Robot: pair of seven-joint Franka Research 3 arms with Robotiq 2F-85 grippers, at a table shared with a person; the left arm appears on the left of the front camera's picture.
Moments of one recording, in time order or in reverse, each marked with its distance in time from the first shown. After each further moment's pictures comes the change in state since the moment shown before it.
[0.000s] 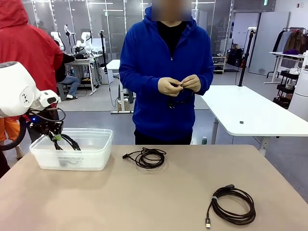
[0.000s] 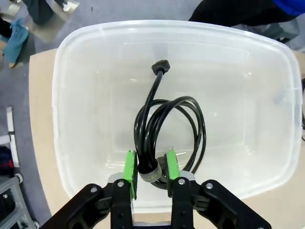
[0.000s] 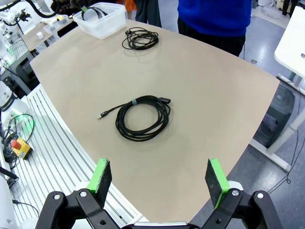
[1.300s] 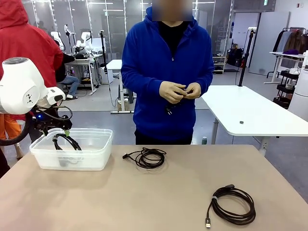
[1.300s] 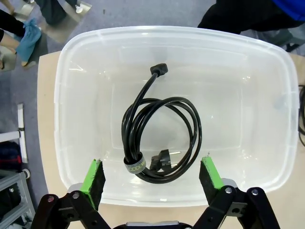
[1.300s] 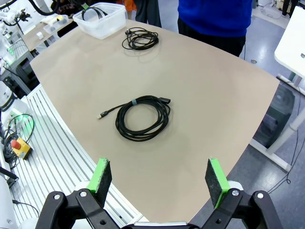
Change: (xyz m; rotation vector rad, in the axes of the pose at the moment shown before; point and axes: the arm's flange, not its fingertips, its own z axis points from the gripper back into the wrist) left arm 0.000 -0.027 0.011 0.075 -0.018 0.009; right arm 0.000 0.000 0.000 0.000 0.000 0.000
